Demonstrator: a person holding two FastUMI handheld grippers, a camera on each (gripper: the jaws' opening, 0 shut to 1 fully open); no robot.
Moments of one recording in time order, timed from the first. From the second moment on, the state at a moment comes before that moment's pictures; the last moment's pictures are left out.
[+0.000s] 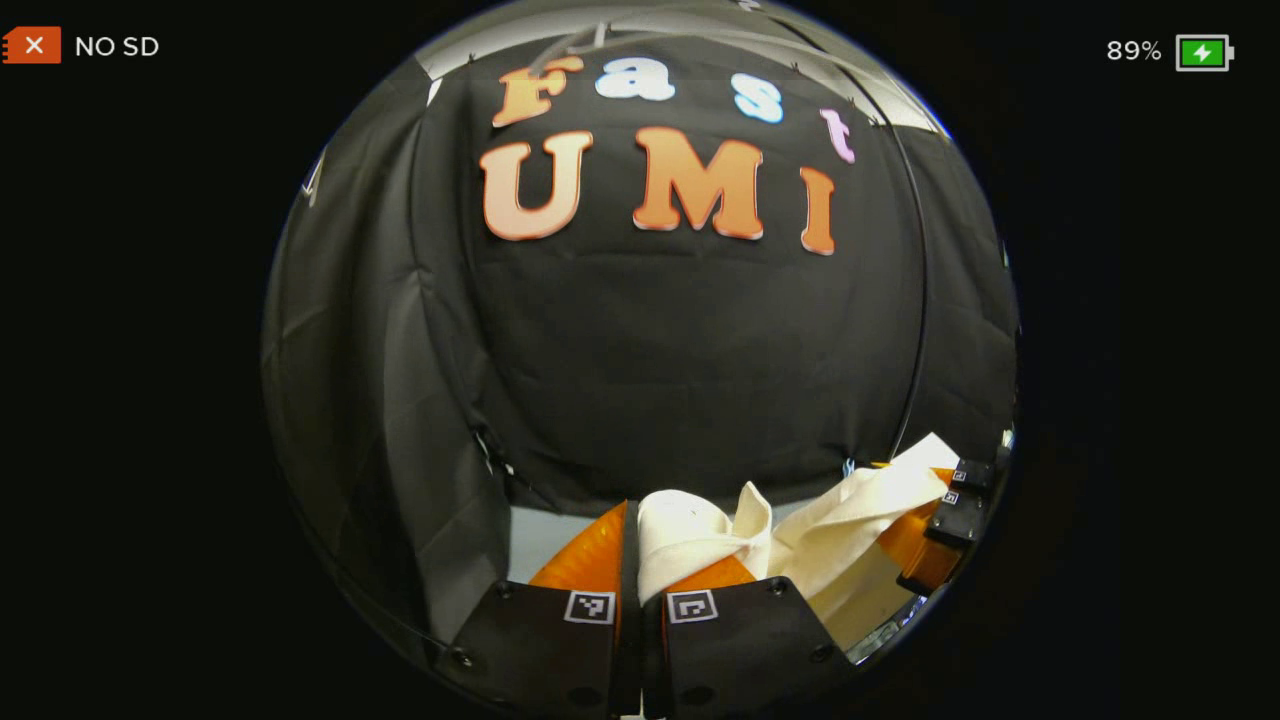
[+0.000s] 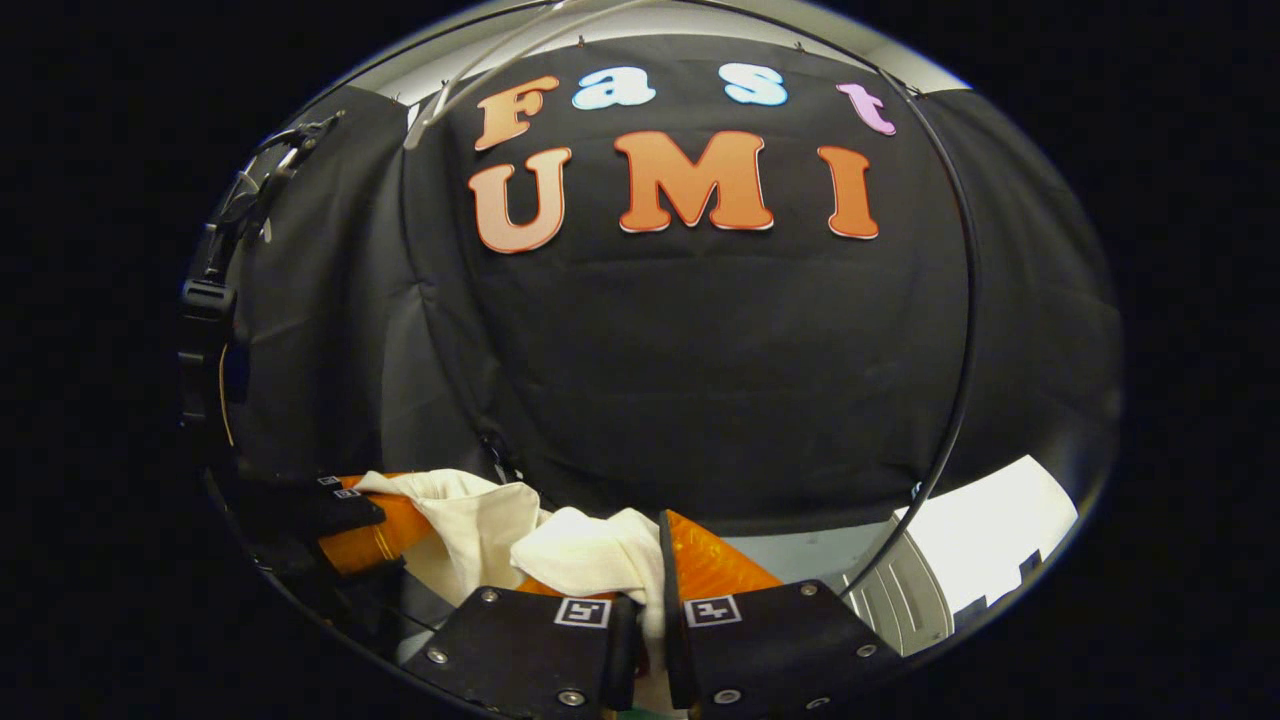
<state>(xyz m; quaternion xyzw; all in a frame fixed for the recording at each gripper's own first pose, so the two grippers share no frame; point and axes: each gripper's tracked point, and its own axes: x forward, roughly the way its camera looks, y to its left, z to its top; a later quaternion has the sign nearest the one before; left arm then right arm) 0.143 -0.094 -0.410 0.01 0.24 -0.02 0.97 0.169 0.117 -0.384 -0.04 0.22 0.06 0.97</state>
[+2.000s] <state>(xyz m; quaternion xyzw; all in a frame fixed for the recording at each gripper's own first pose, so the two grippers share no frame) 0.078 -0.069 -0.512 0.00 0.41 0.01 0.91 0.134 0.084 -0.437 -0.02 0.33 0.00 0.94</state>
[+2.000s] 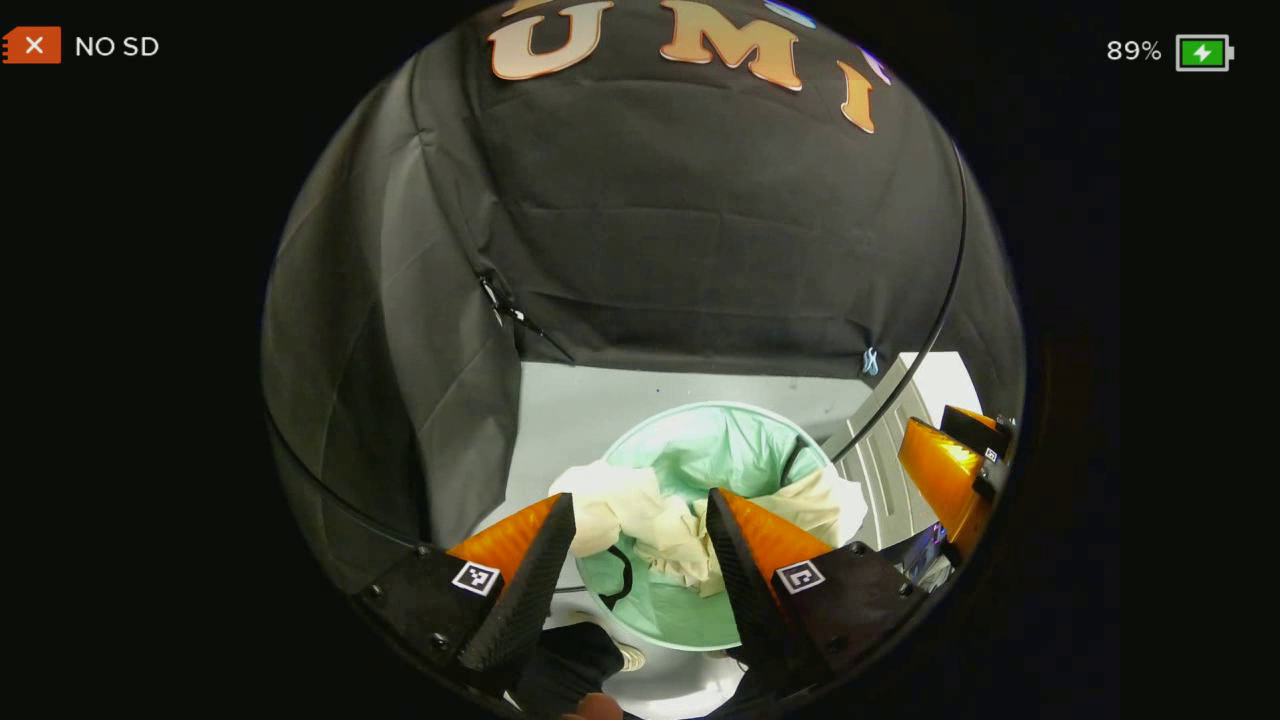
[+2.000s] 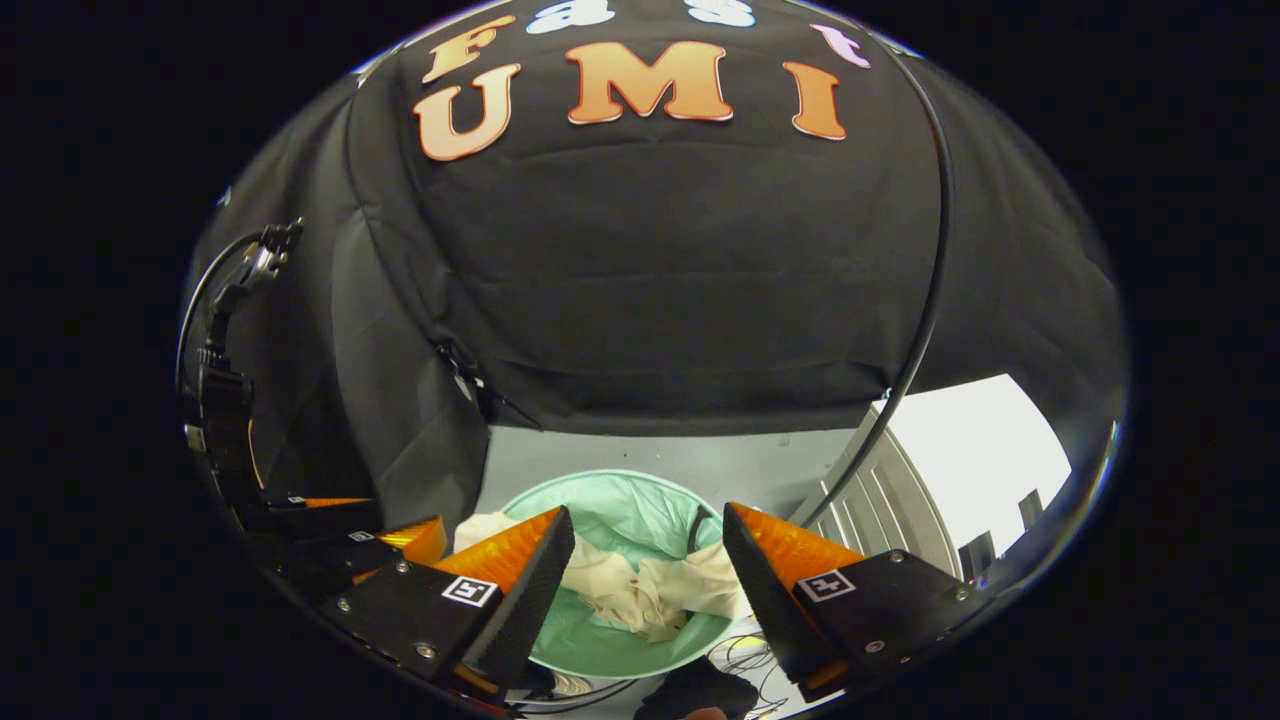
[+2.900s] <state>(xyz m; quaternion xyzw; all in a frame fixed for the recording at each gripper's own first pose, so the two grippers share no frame) 0.059 -0.066 -0.180 0.00 0.10 0.00 0.99 0.110 0.086 -0.125 -0.02 0.08 0.04 1.00</state>
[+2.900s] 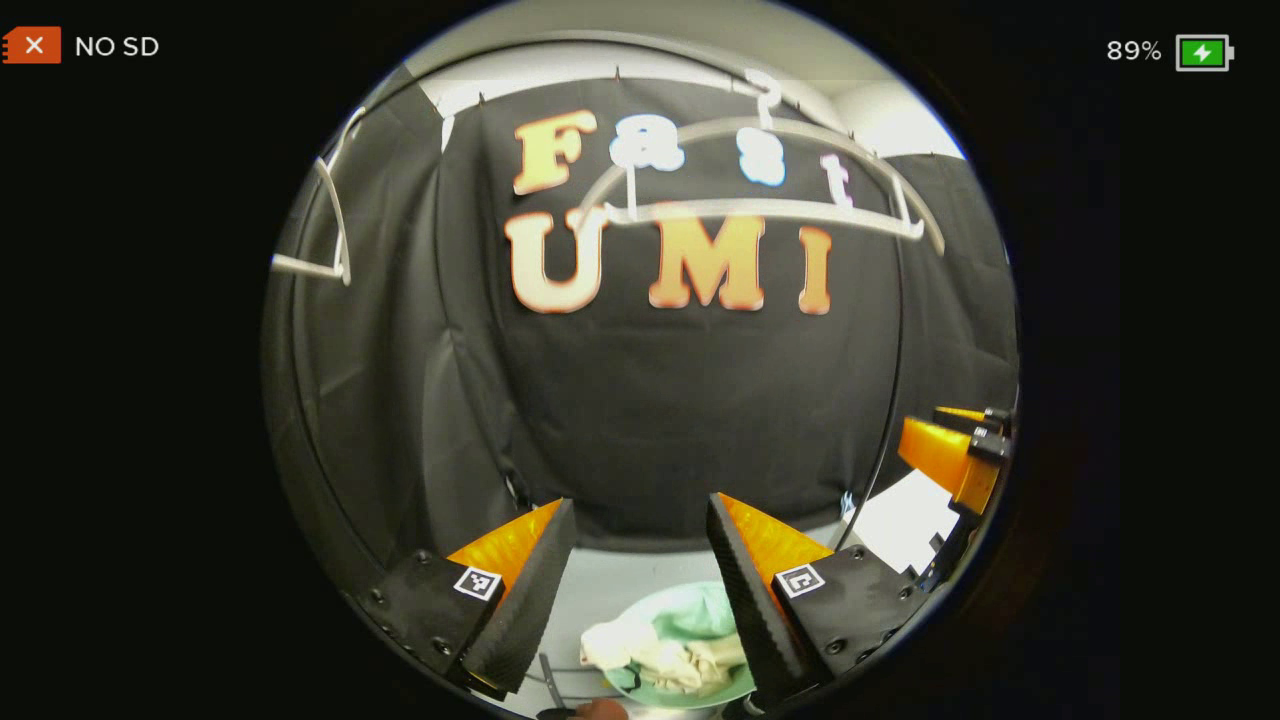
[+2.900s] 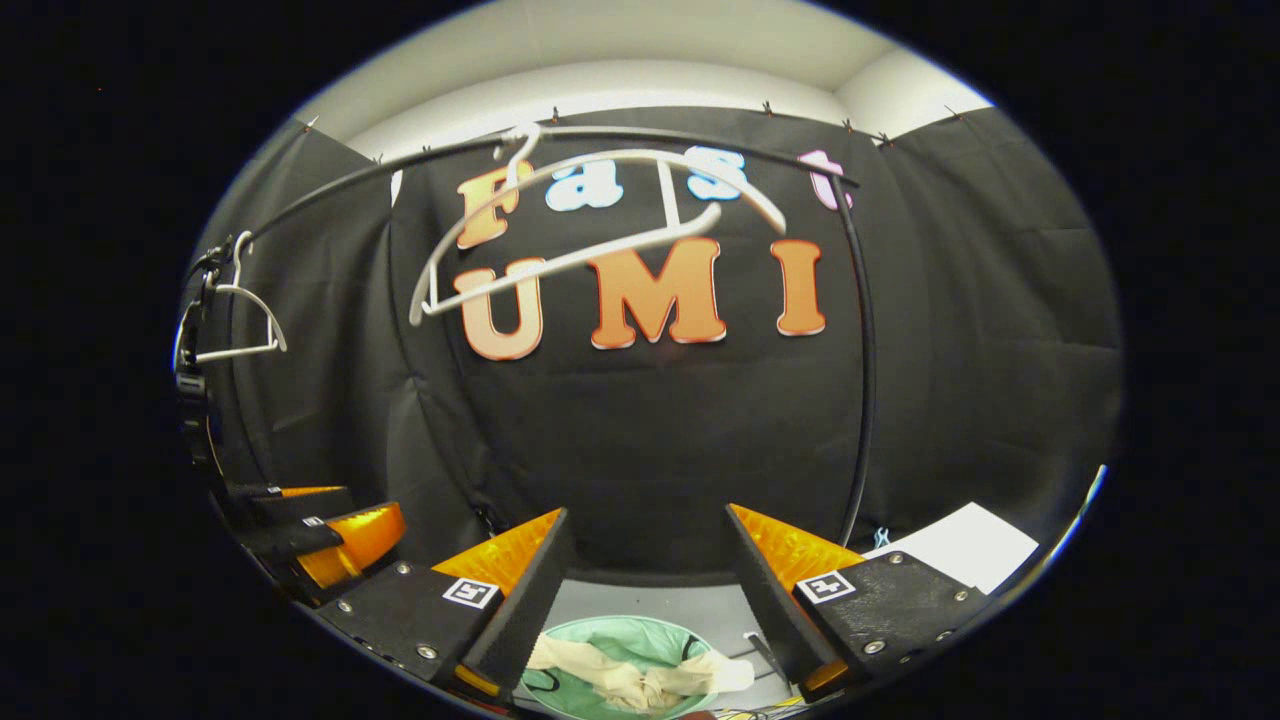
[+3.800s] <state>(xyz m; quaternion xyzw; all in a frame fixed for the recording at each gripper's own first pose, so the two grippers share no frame) 0.019 0.003 -0.003 0.00 -0.03 0.03 1.00 0.048 0.090 0.026 -0.05 -0.04 0.05 1.00</state>
